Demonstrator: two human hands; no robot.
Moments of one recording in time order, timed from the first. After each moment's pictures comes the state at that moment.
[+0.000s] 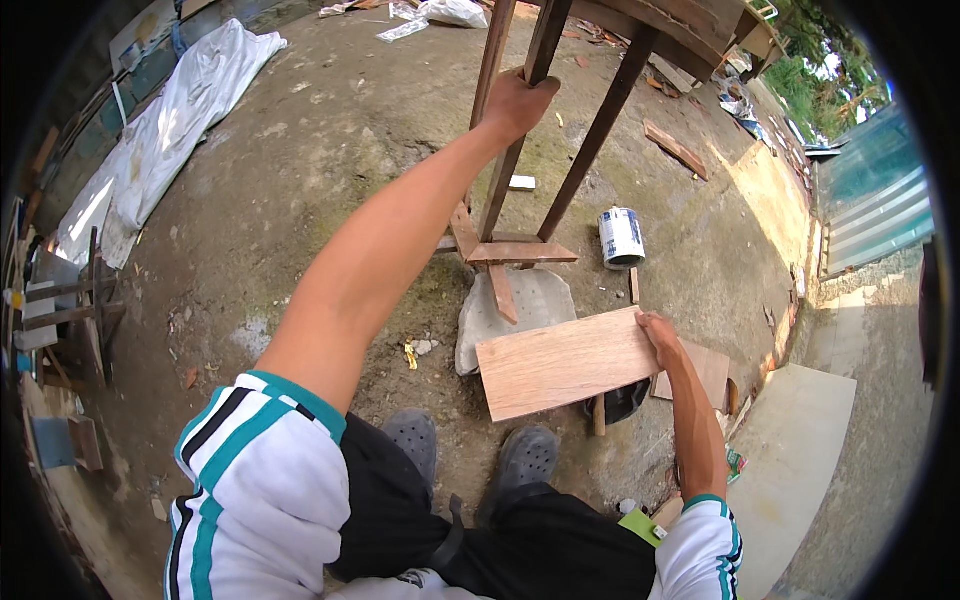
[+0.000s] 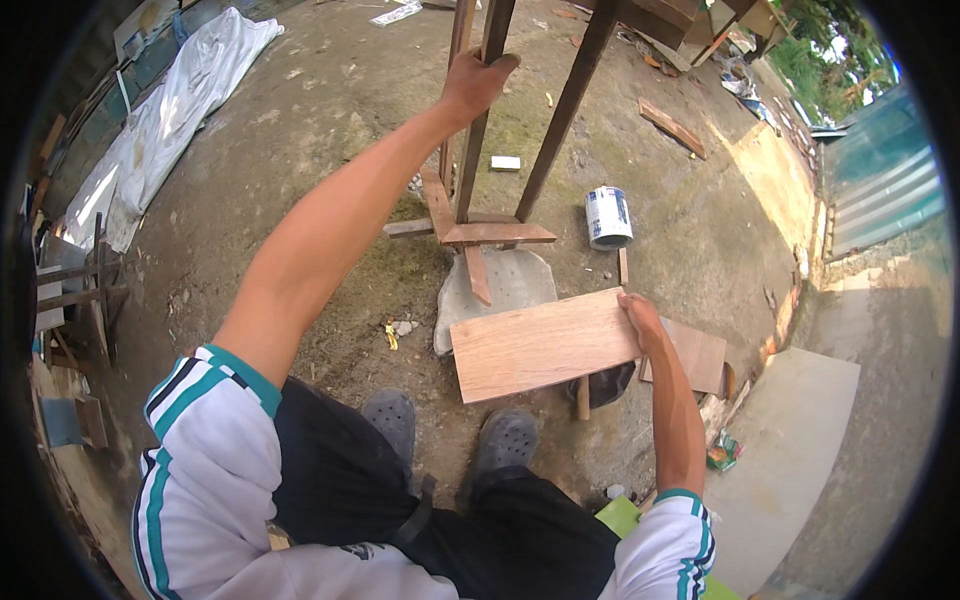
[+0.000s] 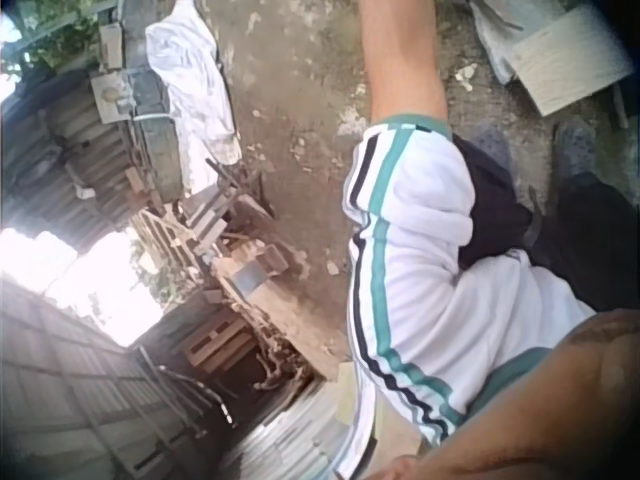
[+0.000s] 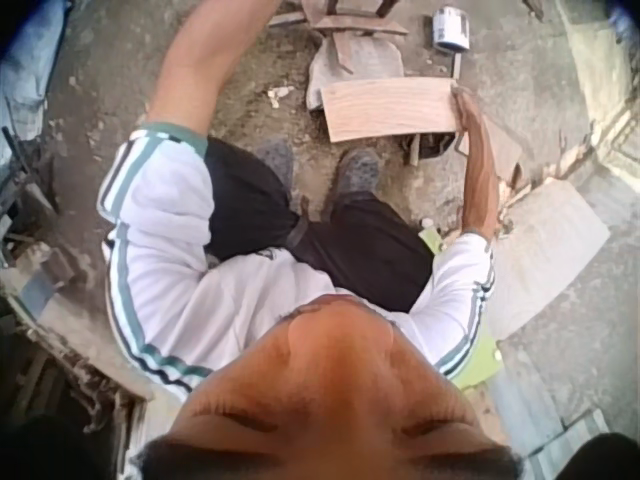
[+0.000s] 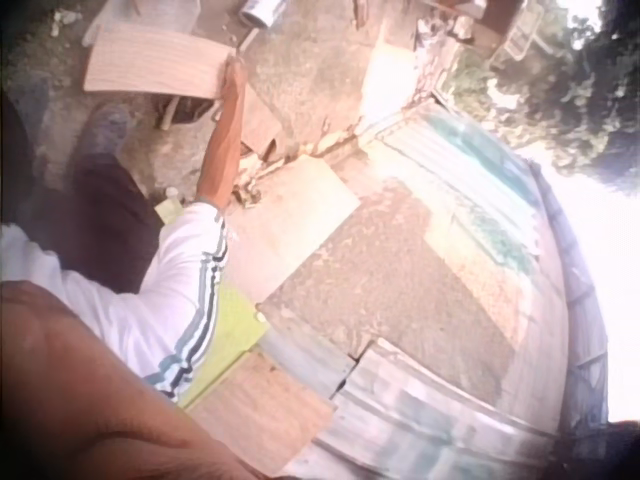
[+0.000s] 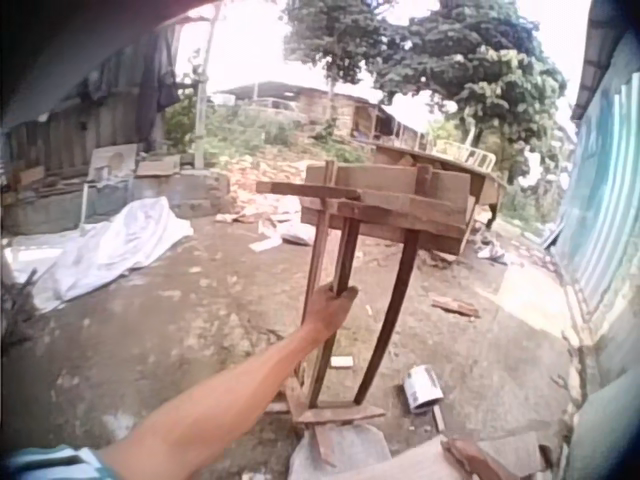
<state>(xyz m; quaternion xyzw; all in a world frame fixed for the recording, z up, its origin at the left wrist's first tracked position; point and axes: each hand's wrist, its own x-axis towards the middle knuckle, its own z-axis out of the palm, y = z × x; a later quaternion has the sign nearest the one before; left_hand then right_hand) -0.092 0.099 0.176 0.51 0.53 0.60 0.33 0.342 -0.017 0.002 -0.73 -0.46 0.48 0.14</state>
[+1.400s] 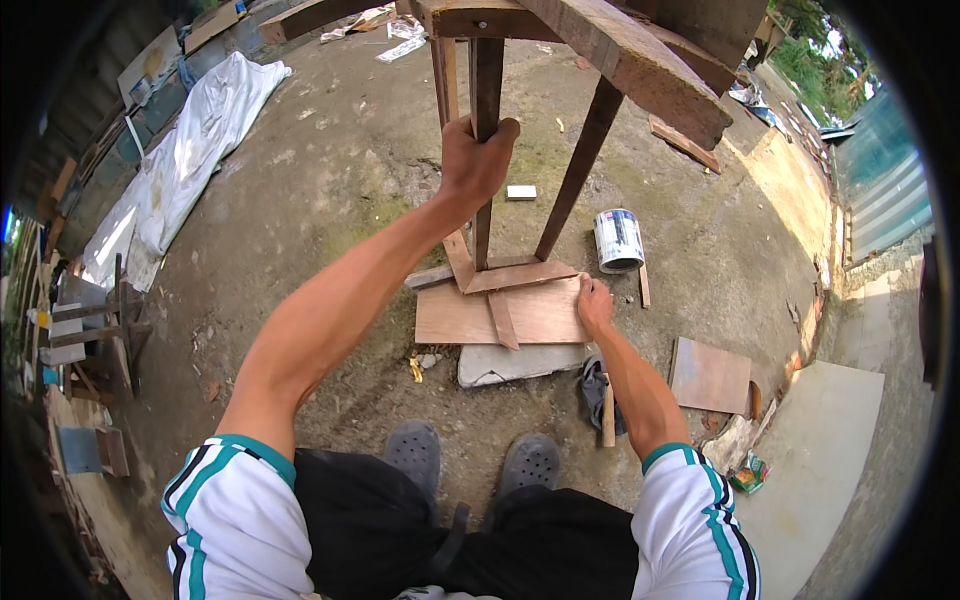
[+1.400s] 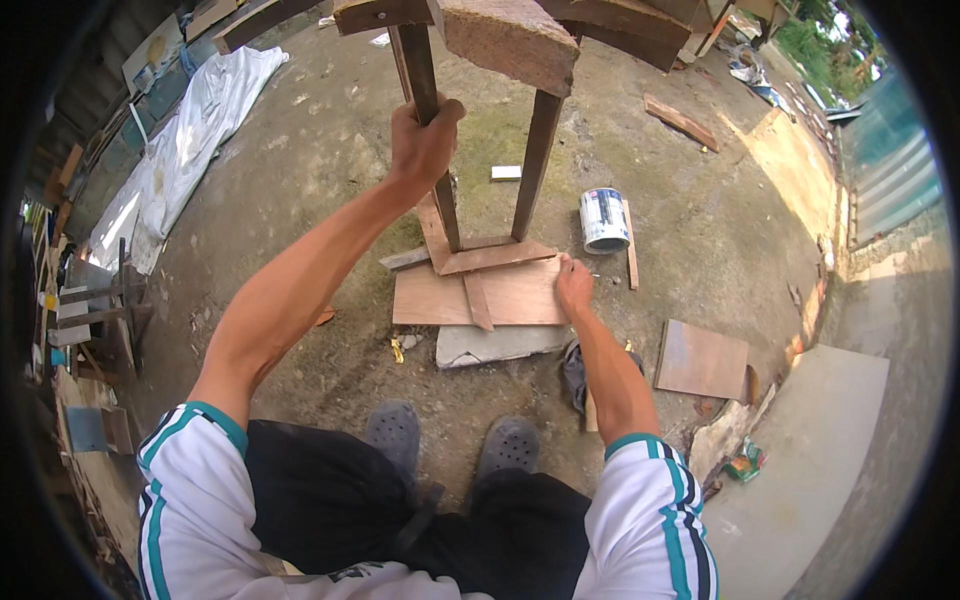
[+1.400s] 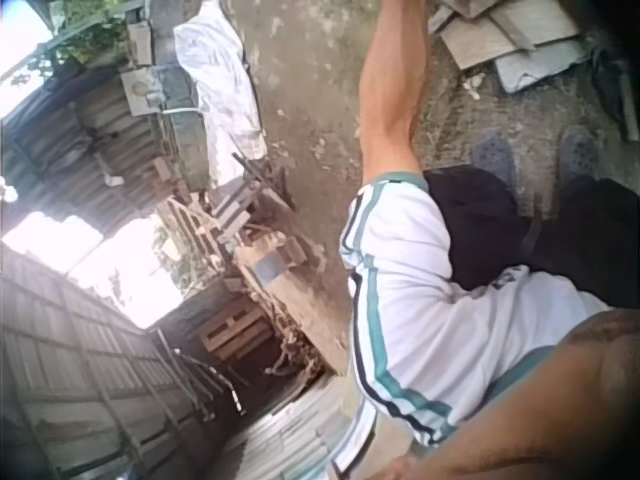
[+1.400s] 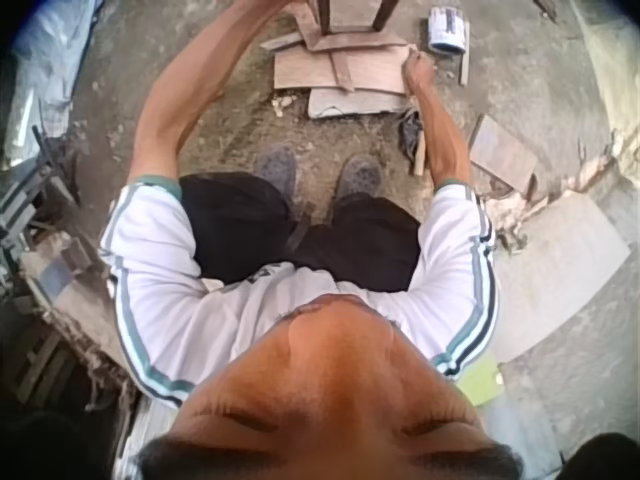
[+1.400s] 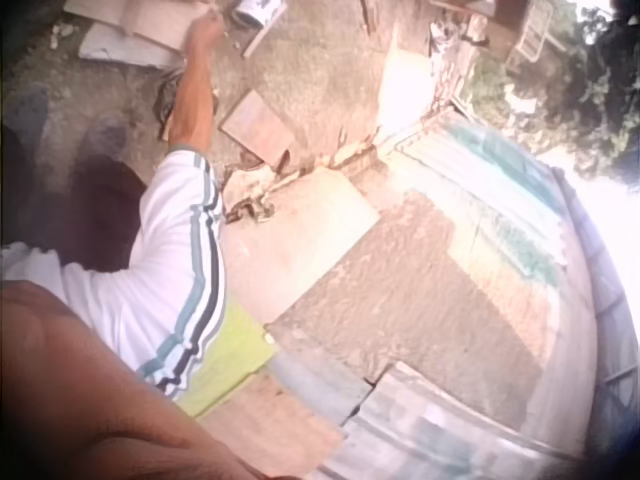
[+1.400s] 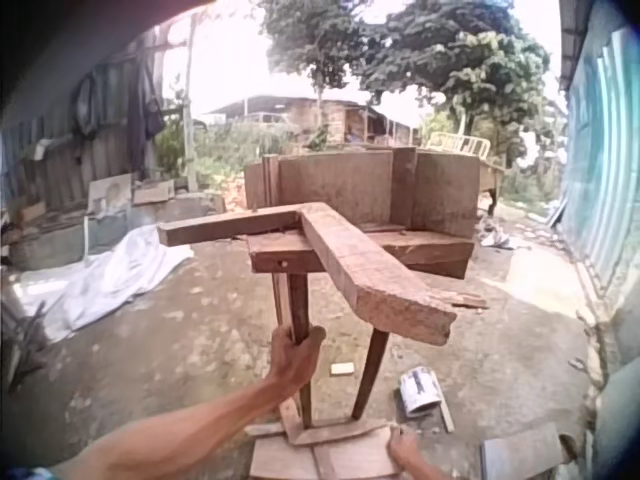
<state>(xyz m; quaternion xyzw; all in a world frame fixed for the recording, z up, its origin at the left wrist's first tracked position) -0.061 0.023 0.188 0.45 0.50 0.66 0.32 0.219 0.031 -0.100 -0.69 -0.65 0.22 0.25</state>
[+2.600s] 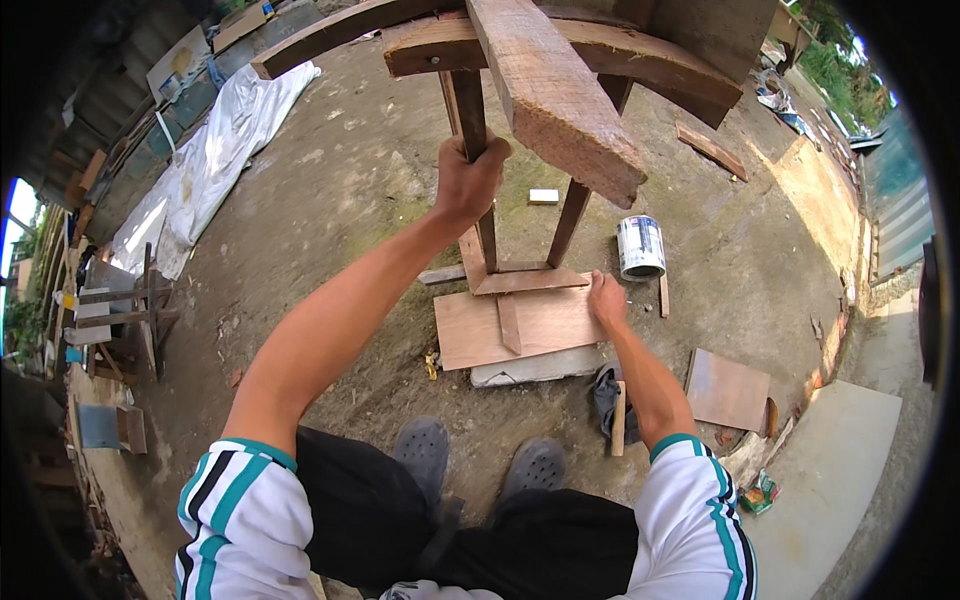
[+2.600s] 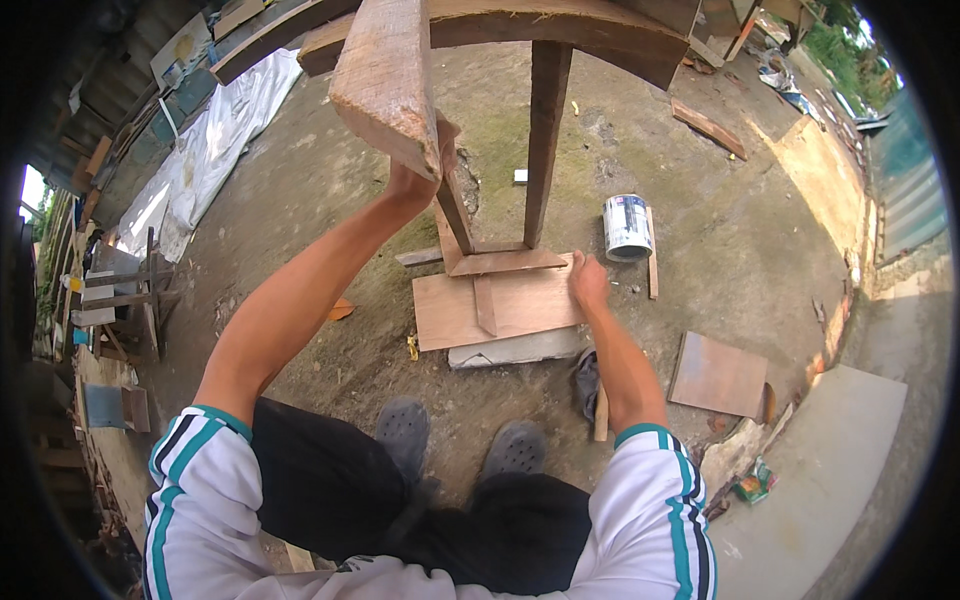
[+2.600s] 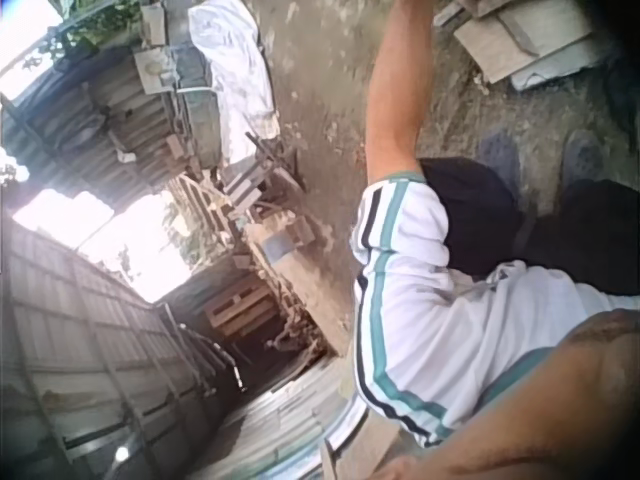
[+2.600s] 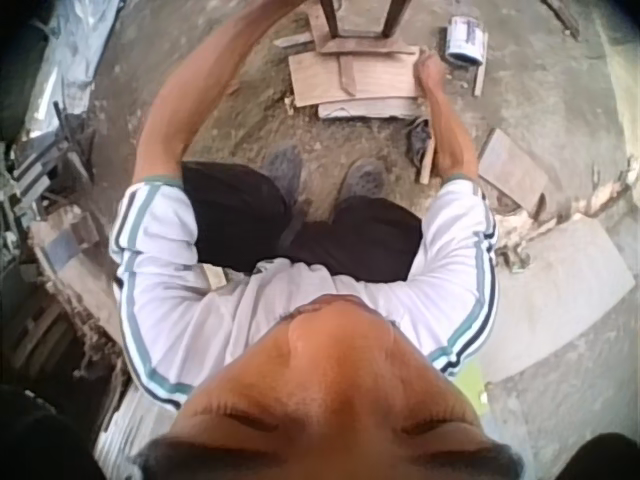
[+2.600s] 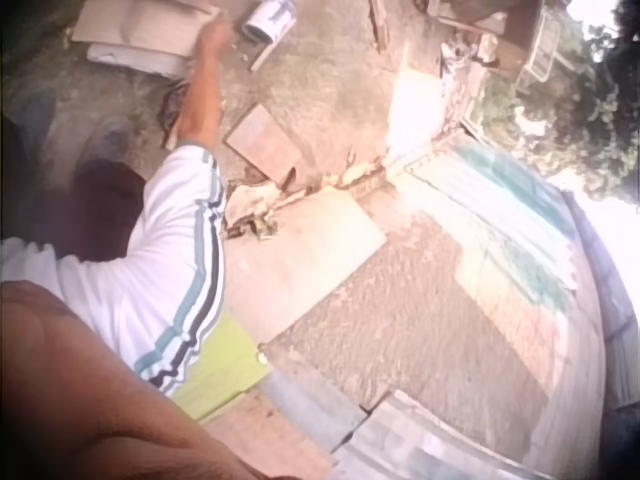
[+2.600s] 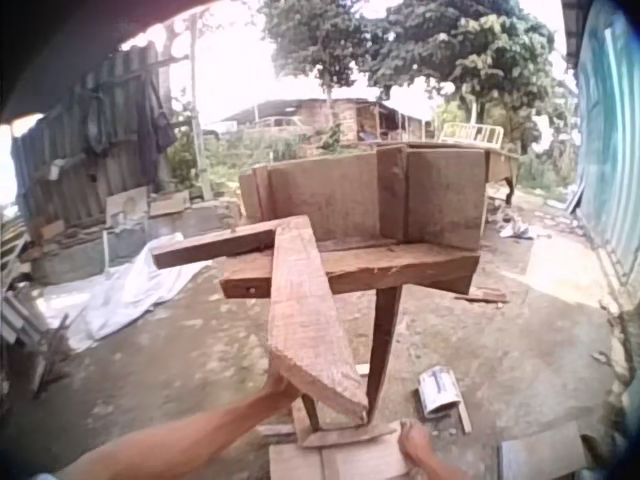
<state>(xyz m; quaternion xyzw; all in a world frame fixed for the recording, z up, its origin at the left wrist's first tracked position) -0.073 0.005 0.178 0.45 0.41 0.69 0.39 0.202 0.046 -0.087 -0.71 -0.65 0.24 0.13</state>
